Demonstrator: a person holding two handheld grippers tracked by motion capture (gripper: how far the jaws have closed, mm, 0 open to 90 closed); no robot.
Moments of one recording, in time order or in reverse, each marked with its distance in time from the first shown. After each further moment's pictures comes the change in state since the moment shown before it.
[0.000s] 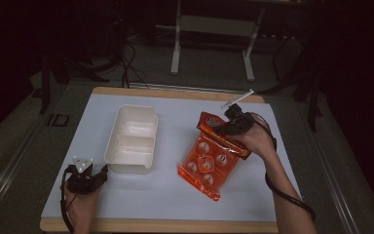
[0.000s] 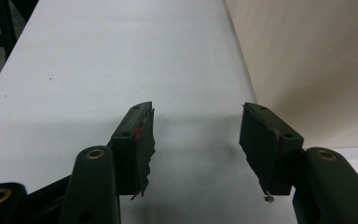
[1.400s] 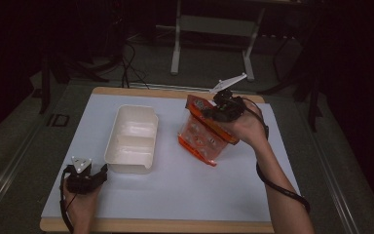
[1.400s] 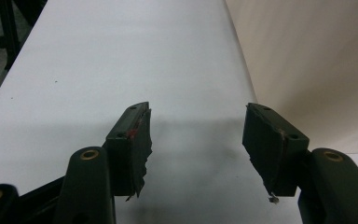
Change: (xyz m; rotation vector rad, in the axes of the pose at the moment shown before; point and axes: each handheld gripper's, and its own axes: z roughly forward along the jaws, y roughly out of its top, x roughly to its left) left arm 0.002 0.000 -0.001 -0.014 0.005 -0.016; right arm 0.038 0.054 -0.028 -0.129 -0.059 -0.097
